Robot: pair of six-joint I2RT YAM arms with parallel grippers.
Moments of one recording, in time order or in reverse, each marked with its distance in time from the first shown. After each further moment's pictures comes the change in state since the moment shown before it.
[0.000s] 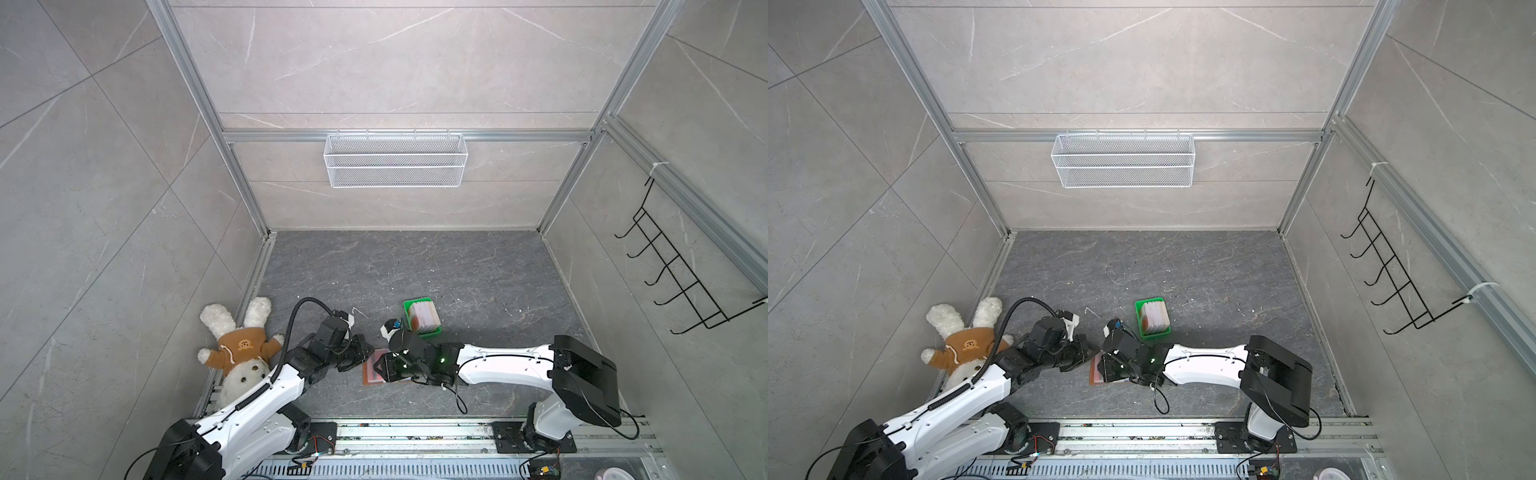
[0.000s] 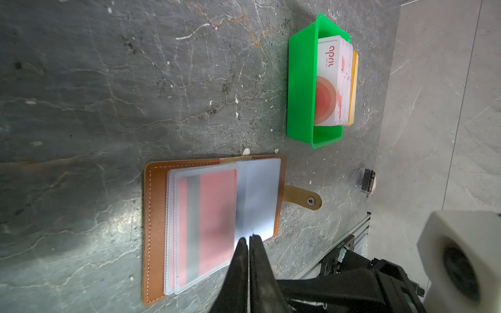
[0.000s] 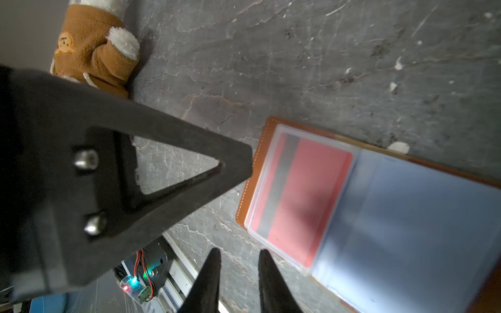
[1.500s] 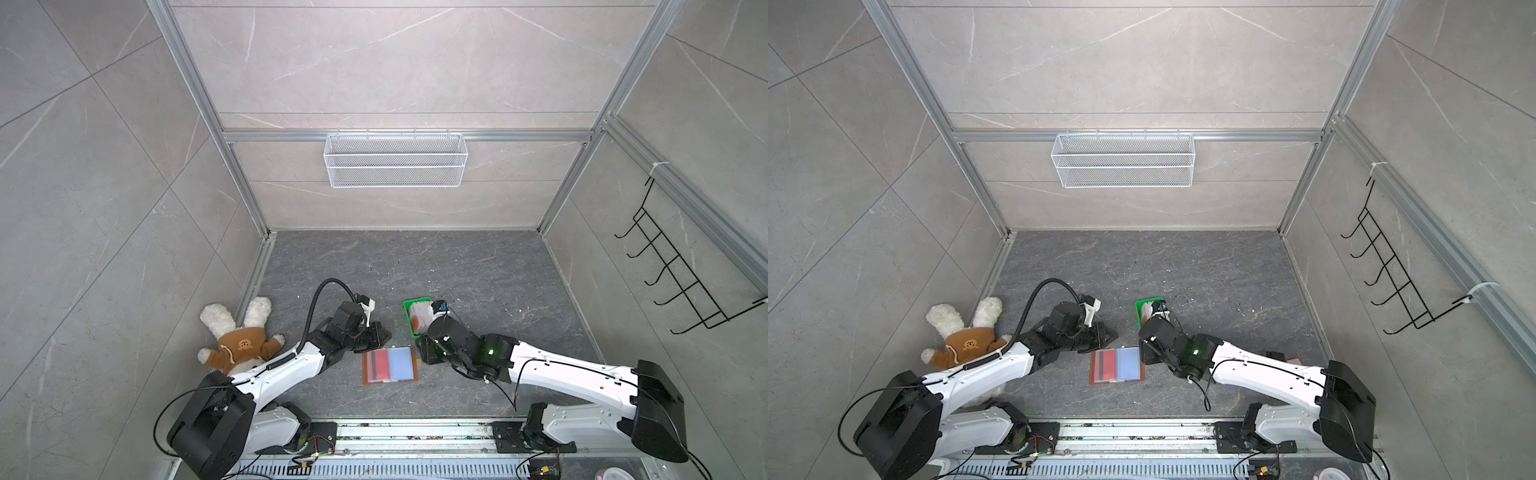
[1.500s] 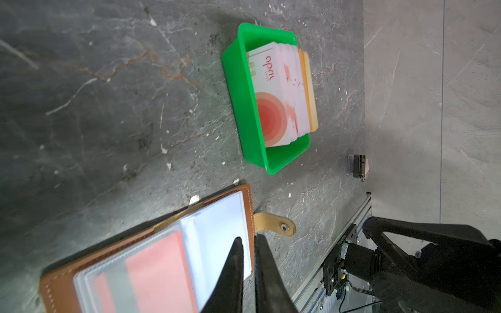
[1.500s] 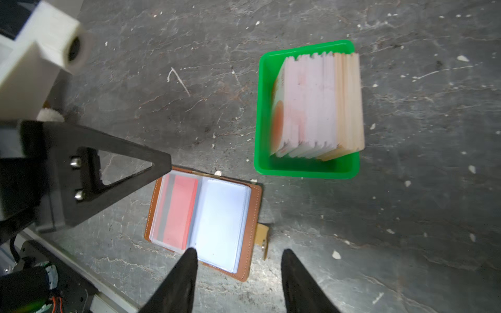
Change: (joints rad) left arm -0.040 0.311 0.151 0.239 0.058 0.157; right arm -0.167 -0.372 -0.071 -0.381 0.286 -0.110
